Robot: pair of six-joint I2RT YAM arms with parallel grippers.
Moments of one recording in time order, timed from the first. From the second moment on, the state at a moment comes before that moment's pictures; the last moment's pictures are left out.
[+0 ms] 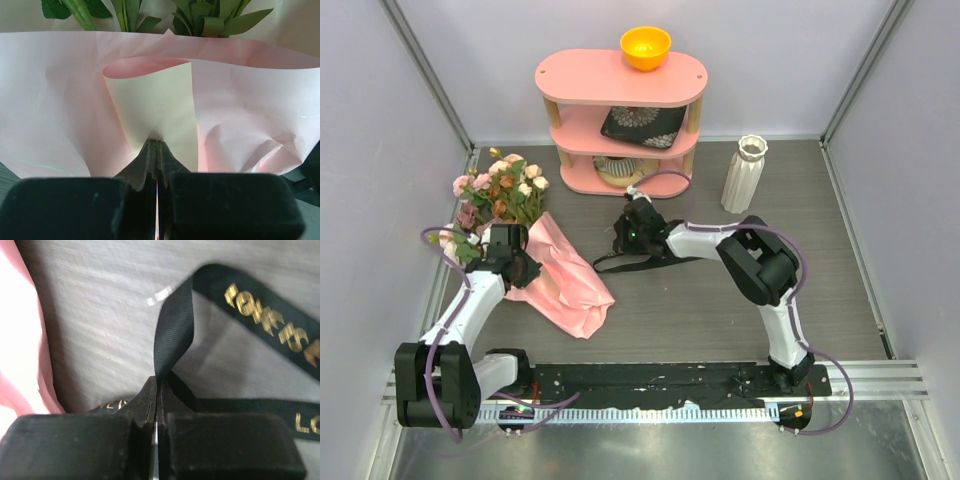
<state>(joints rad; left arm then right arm) -0.03 1.13 0.64 -0.51 -0.13 -0.80 0.77 2.14 1.38 0.05 -0.04 0.66</state>
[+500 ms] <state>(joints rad) -0.03 1.12 0.64 -0.51 -0.11 -0.80 0.60 1.72 0.94 -0.30 0.26 1.02</state>
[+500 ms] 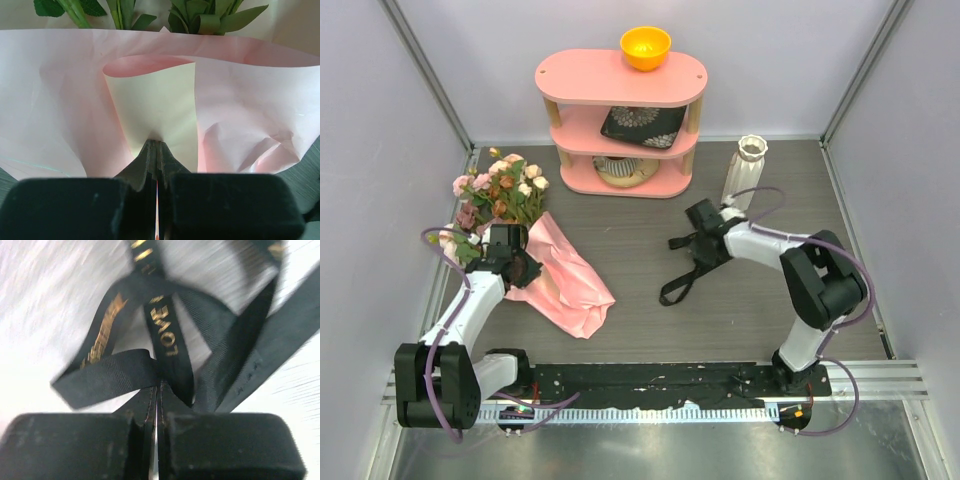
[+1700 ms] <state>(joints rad) -0.03 1.08 0.66 -0.51 -0.08 -0.78 -0.28 1.09 0.82 -1.05 0.52 1.22</state>
